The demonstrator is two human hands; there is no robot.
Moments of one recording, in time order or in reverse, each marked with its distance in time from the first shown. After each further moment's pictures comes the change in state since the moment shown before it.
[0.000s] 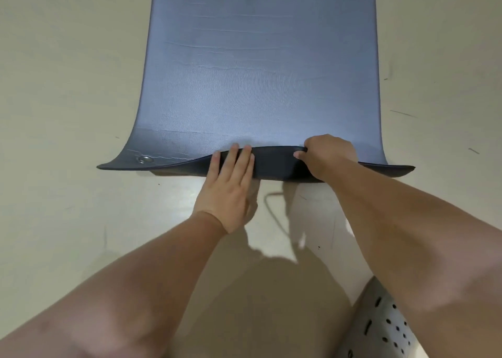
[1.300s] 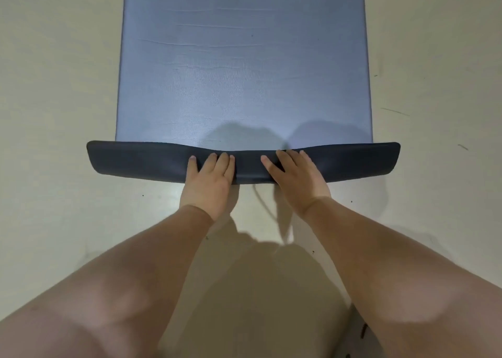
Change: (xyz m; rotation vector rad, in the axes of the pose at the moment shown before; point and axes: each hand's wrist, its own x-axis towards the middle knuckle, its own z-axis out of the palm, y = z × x) left_hand 0.040 -0.022 0.011 0.021 -0.260 -0.090; right_hand -0.019 -0.022 0.057 -0.340 0.152 -0.338
